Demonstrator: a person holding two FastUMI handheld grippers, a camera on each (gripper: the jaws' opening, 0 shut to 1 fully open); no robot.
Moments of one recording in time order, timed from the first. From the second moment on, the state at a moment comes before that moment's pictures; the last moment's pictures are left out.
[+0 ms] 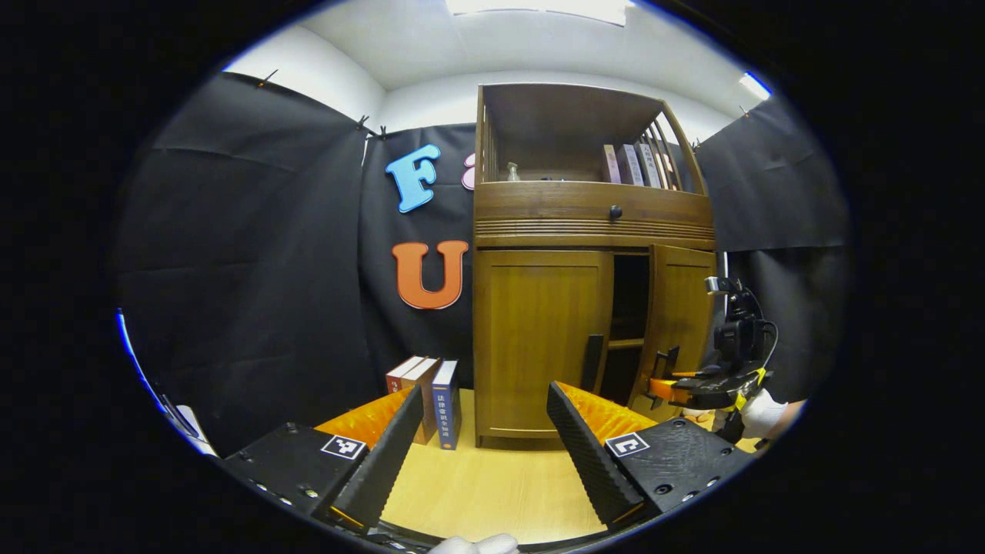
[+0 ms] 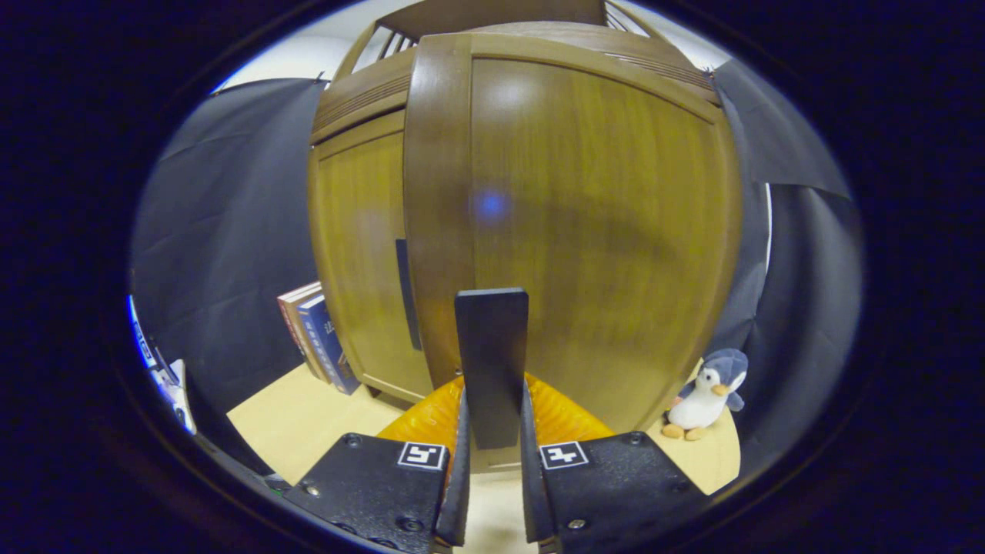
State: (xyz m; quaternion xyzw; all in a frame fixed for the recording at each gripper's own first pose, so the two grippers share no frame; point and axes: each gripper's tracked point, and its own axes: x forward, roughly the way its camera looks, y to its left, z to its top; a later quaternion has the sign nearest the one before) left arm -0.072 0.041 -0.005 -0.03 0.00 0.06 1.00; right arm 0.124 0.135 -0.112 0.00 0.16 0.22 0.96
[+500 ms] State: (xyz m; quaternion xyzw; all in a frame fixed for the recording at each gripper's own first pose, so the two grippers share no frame) left arm -0.054 0.010 -0.006 -0.03 0.00 0.01 1.00; right arm 0.070 0.065 -0.117 0.03 0.17 0.19 0.97
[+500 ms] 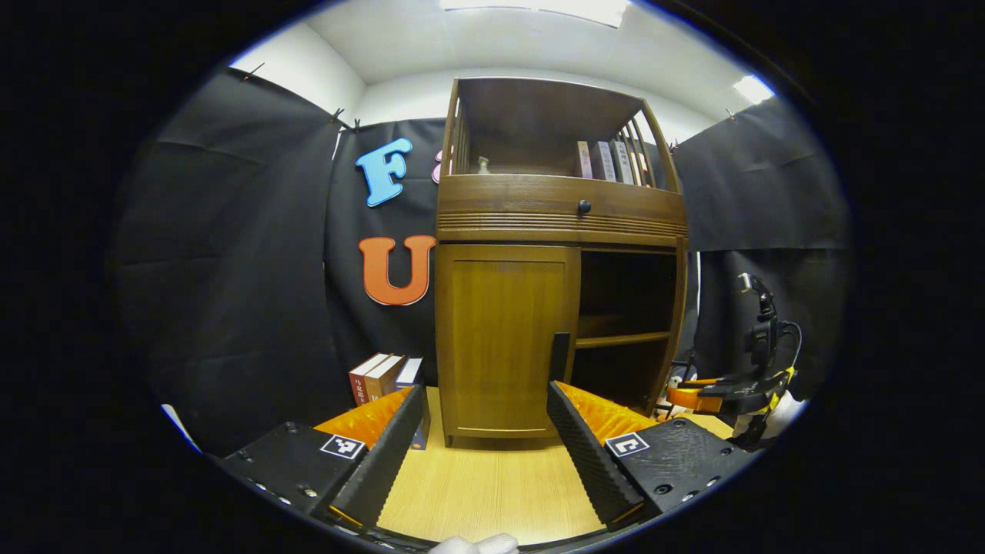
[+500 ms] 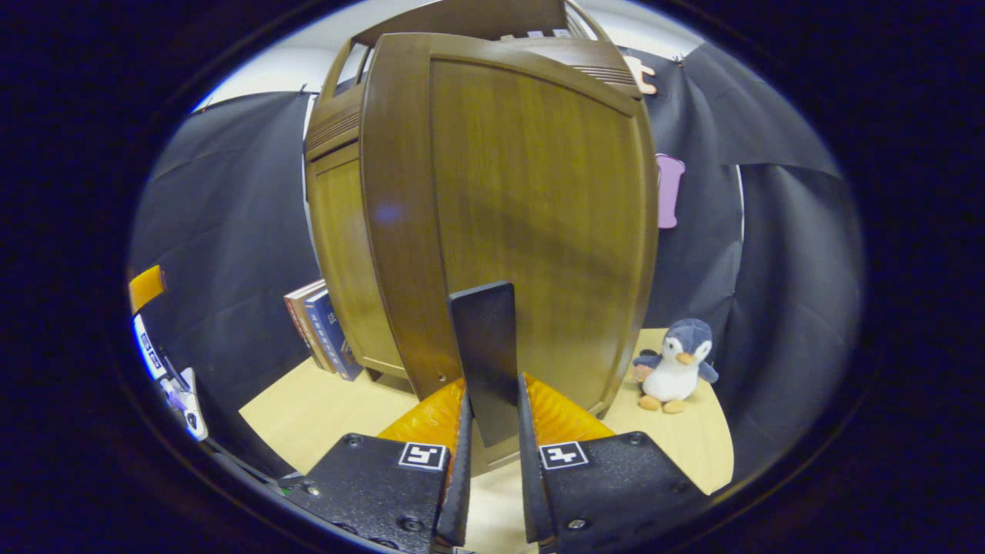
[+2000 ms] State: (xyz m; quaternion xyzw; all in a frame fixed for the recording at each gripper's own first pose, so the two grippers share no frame) left arm -0.031 -0.059 -0.006 -0.02 0.00 -0.05 1.00; right arm 0.058 -0.127 -0.129 0.05 0.19 0.10 0.98
